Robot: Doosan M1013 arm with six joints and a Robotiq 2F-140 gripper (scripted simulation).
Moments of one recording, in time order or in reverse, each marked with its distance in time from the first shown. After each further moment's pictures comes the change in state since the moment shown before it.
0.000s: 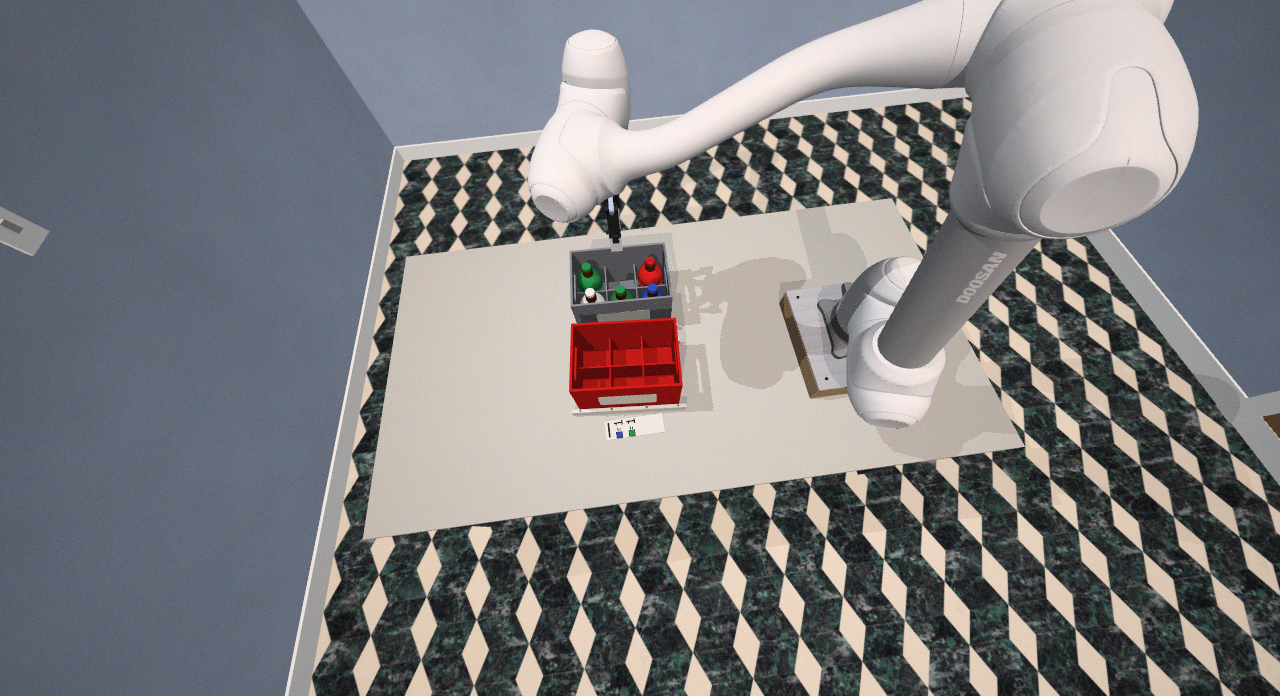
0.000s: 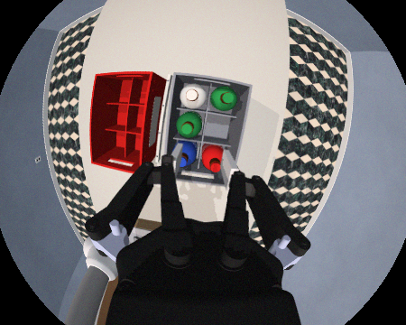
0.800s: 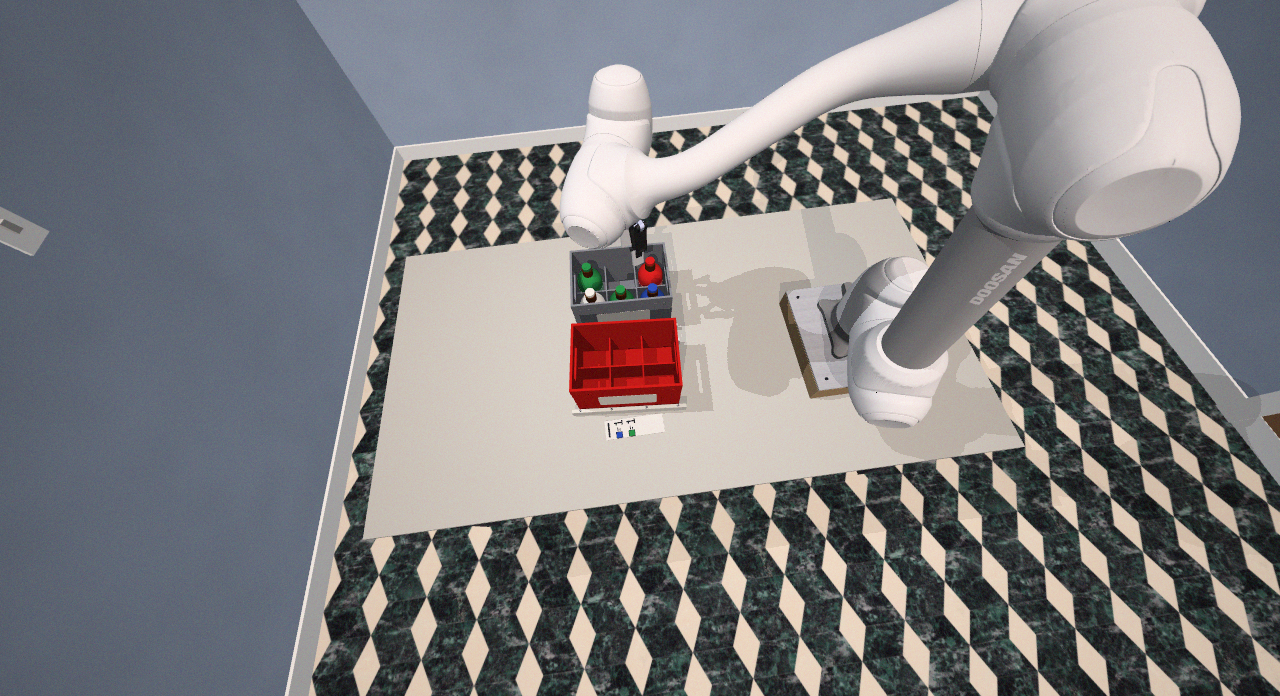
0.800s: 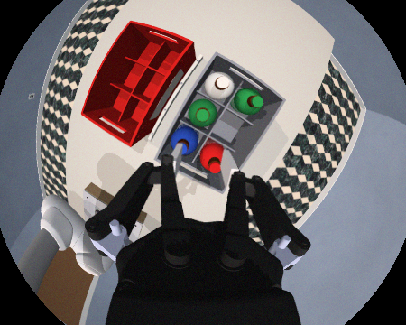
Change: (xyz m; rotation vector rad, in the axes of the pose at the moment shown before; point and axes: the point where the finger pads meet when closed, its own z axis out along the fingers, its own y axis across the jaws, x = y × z) arm -0.036 -0.016 0.042 -0.004 -0.006 -0.378
